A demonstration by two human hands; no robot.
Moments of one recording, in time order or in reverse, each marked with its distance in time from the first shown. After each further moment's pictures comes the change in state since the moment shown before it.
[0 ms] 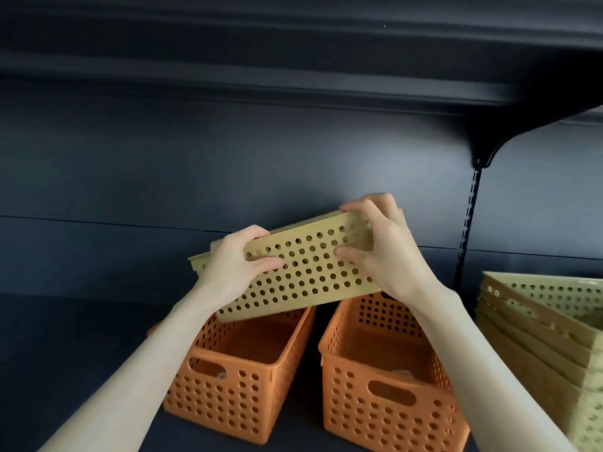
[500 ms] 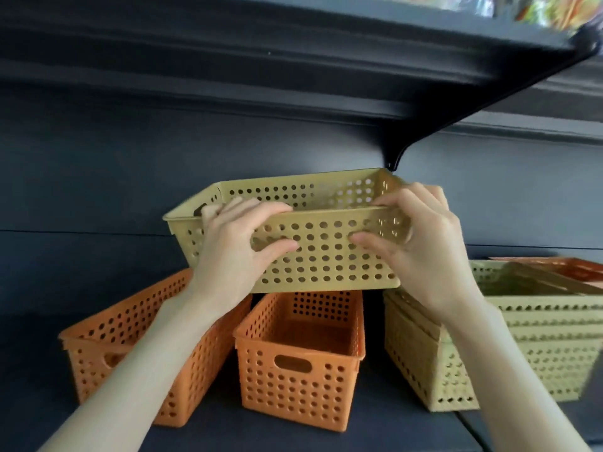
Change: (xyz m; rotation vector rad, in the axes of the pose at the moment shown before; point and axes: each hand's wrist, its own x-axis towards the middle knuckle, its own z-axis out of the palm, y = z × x) left_hand -0.042 0.132 0.047 0.128 0.241 0.537; right_hand -0.072 0.001 -0.131 -0.154 0.298 -0.078
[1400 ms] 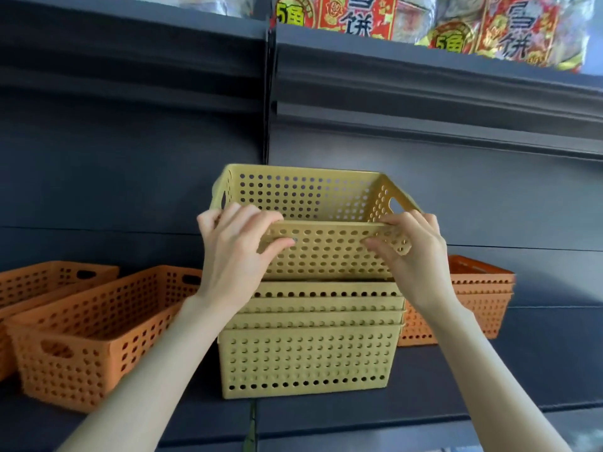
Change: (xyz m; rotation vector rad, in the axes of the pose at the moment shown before) left_hand 0.027 0.194 0.223 0.252 0.172 0.137; right_hand -0.063 0.253 -0.182 -0.028 0.062 0.151
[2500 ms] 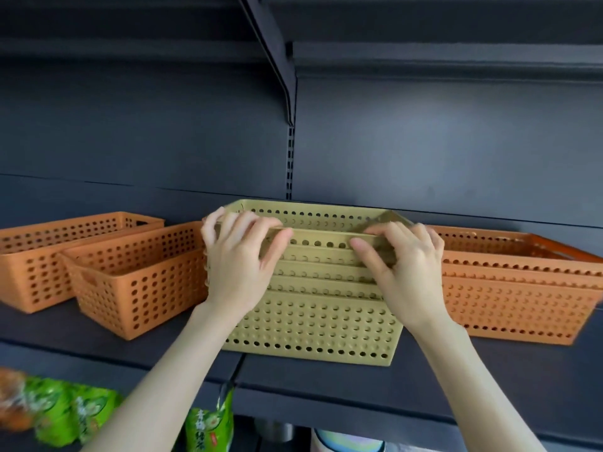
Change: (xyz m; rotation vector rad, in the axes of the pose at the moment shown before) left_hand -0.057 0.036 0.042 0.277 -0.036 -0.176; right_hand -0.040 0.056 0.032 0.085 -0.095 -0.103
